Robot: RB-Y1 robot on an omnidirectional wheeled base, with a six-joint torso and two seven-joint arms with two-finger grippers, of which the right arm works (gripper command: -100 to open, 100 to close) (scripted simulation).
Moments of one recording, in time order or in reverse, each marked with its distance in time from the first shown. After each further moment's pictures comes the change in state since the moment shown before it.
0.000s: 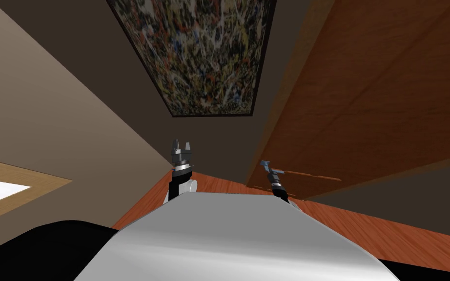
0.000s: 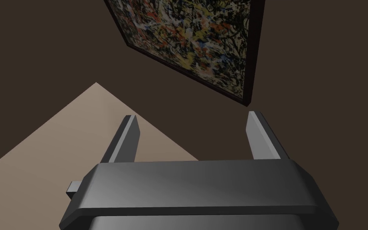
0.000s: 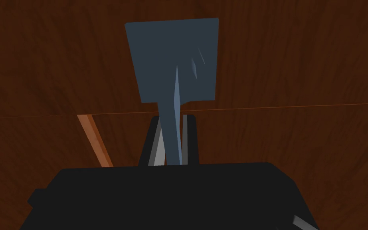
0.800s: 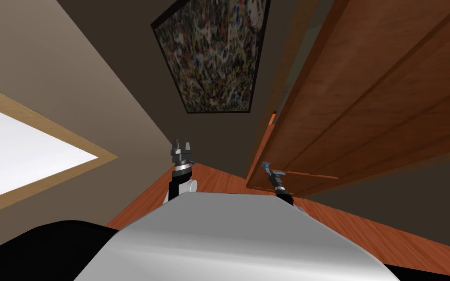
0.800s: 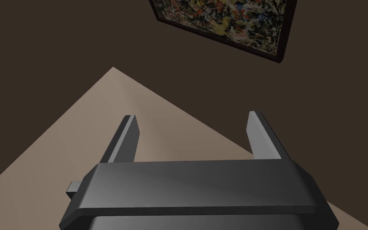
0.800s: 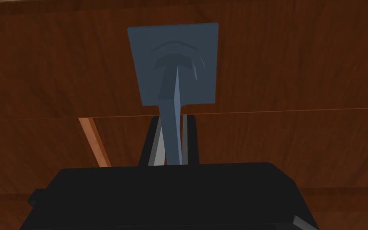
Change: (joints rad) arm 0.057 -0.054 0.048 -0.011 0.051 -0.069 -0.093
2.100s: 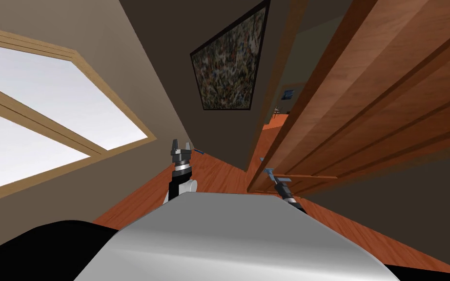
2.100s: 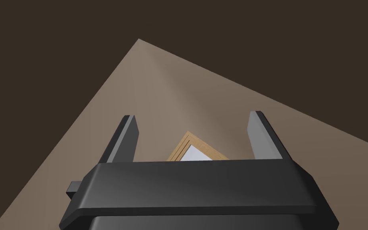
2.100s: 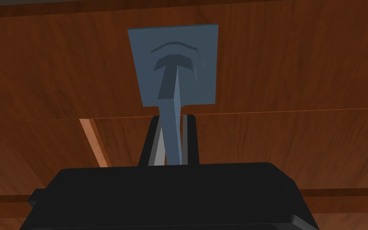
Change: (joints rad) arm 0.112 -0.068 0.014 0.032 0.067 -0.182 -0.102
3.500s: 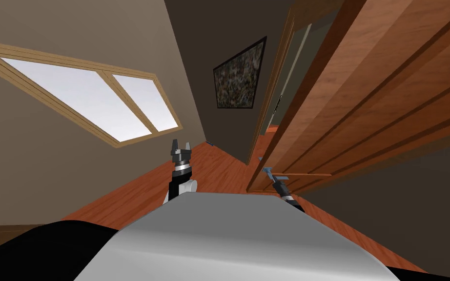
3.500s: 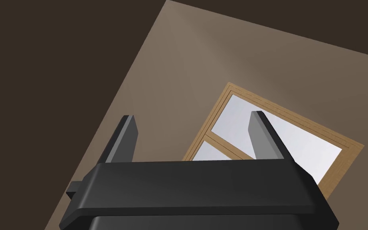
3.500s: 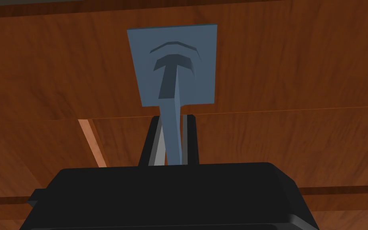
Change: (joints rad) arm -0.089 -0.016 0.018 0.144 -0.001 -0.066 0.018
